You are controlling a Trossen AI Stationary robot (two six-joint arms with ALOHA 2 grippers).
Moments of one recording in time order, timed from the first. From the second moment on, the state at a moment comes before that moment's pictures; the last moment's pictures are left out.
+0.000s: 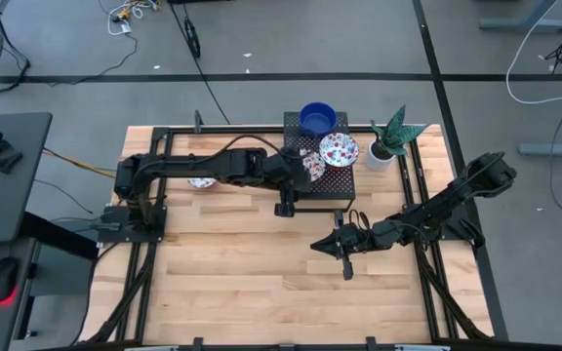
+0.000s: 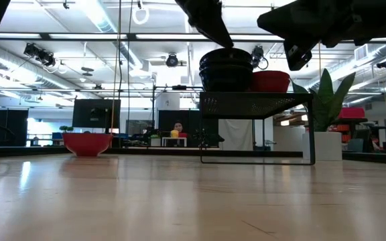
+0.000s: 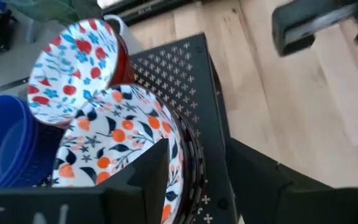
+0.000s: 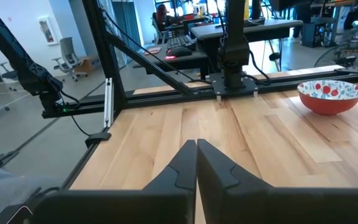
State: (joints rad) left arm 0.03 1.85 1.78 -0.69 -0.18 0.33; right arm 0.46 1.43 0.43 0.92 0.36 0.18
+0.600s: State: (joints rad) left arm 0.04 1.86 1.78 -0.69 -0.18 0.32; right arm 0.46 1.43 0.43 0.93 0.36 0.18
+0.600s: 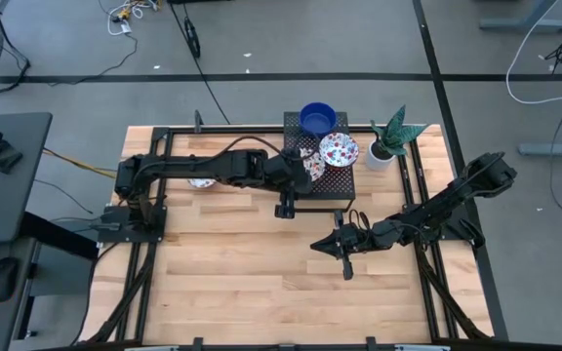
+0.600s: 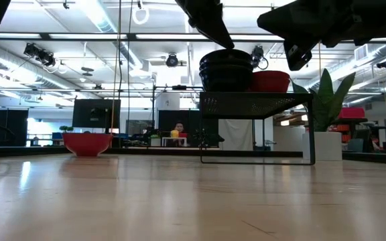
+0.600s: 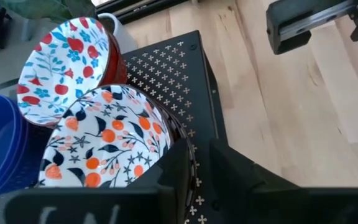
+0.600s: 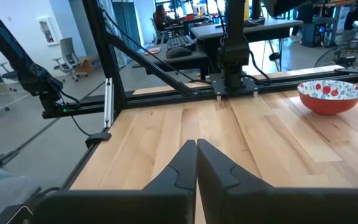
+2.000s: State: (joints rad) left arm 0.09 1.05 0.48 -0.48 -0.50 -0.28; right arm 0.46 1.43 0.43 0.93 0.41 0.19
